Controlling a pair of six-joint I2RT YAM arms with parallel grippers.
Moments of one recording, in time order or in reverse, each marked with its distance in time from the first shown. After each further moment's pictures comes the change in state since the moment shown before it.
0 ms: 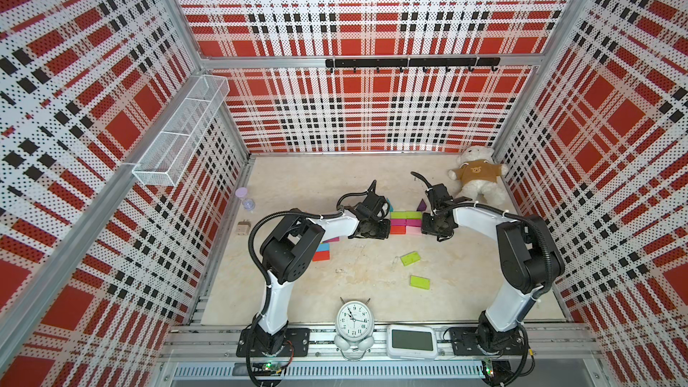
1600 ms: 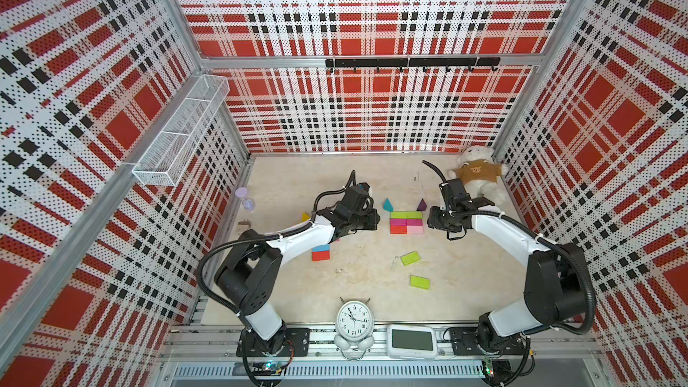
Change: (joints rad) left arm 0.053 -0.432 -0.248 0.093 -0.133 -0.039; right arm 0.002 -0.286 -0.060 -0.068 -0.044 -0.045
